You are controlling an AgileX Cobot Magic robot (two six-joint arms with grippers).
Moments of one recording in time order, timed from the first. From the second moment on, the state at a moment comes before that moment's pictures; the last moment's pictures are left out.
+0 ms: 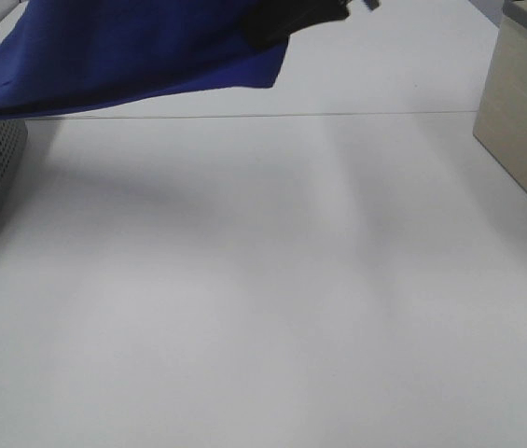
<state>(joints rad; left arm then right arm) -0.75 1.52 -1.85 0.52 0.51 0.88 0.32 1.77 -1.63 0.89 1.11 -0.97</state>
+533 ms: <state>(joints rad) -0.53 1.61 -1.85 0.55 0.10 0.46 0.32 1.72 -2.06 0.21 0.96 -0.56</state>
